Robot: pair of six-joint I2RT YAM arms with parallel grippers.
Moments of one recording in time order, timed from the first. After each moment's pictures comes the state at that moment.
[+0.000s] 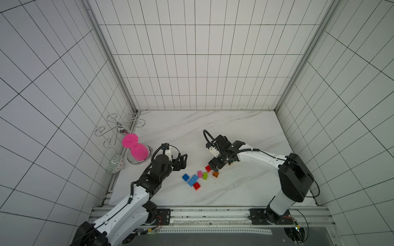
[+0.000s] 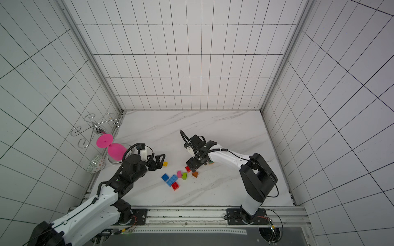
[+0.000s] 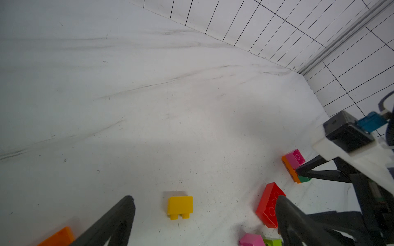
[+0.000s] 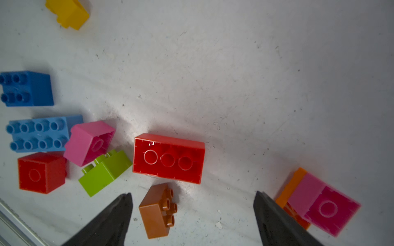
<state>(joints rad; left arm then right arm) -0.46 0.81 0.34 0.02 0.00 -0.53 0.80 1.69 1.14 -0.68 -0.04 -0.04</state>
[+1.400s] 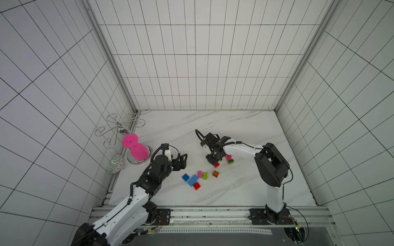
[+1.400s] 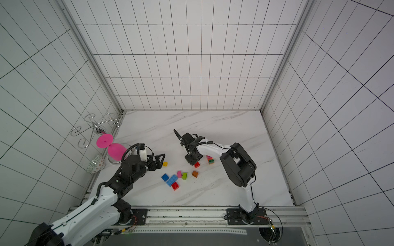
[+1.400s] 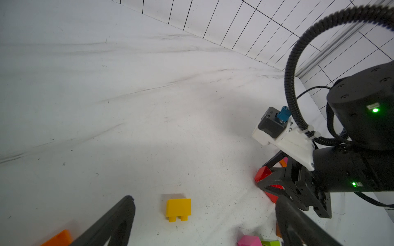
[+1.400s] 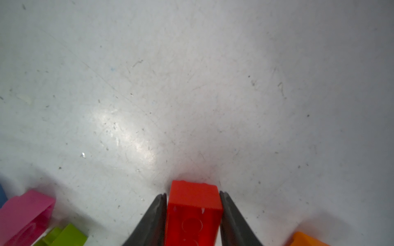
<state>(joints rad) -0.46 0.80 0.33 0.03 0.02 -0.53 0.77 1.96 1.35 -0.72 0.02 0.00</state>
